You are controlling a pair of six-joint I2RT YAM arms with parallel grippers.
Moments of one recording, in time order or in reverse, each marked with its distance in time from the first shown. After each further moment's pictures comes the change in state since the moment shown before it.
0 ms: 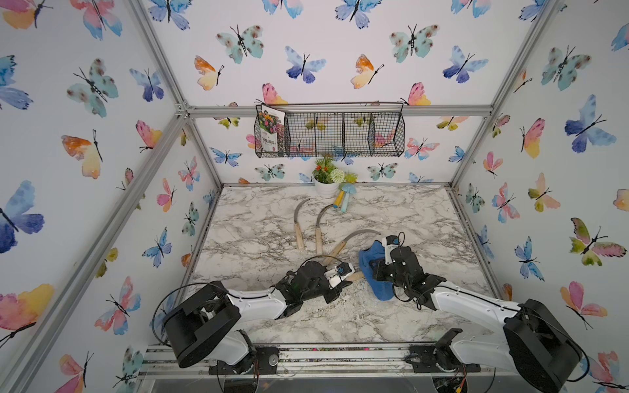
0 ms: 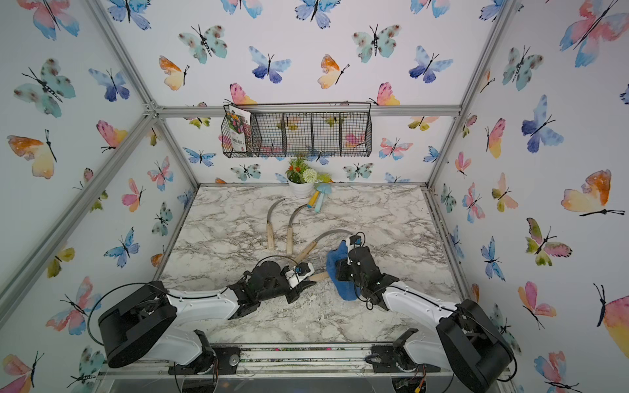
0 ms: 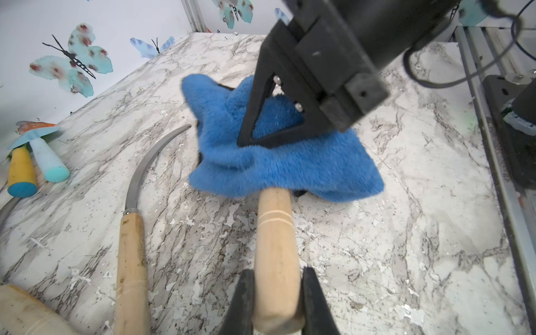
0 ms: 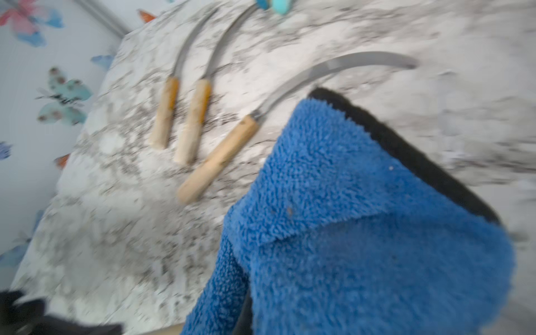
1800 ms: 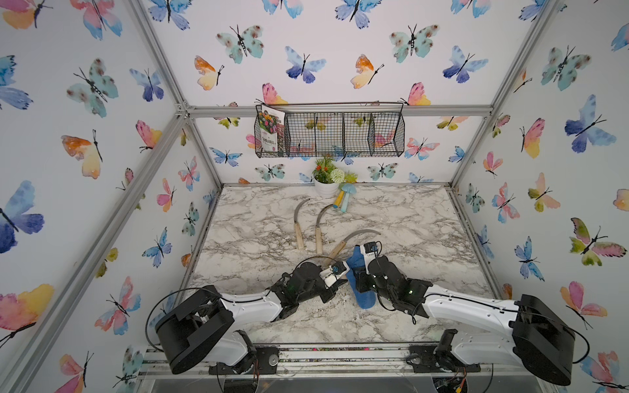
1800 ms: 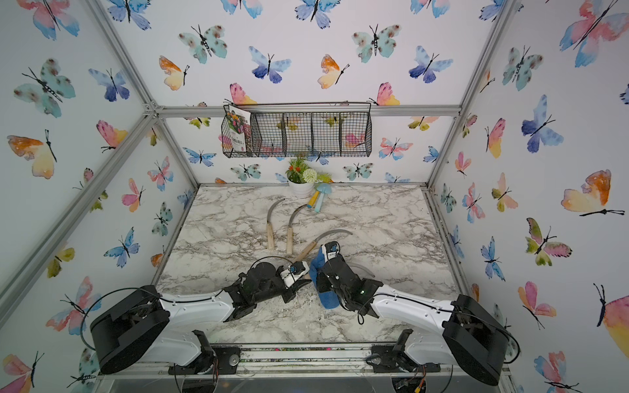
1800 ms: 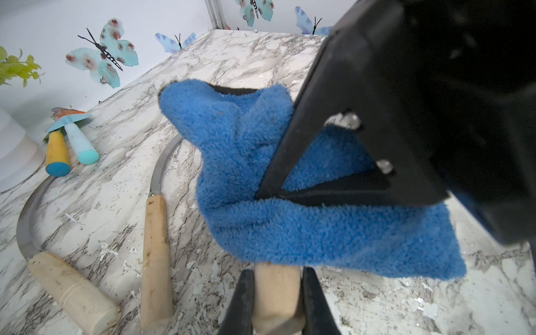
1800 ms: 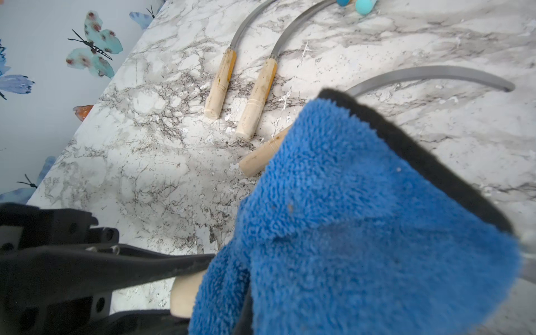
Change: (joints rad) left arm 0.008 -0.042 -0.039 -0.002 -0.049 -0.020; right arm 0.298 -0.001 0.079 -0.027 0.152 0.000
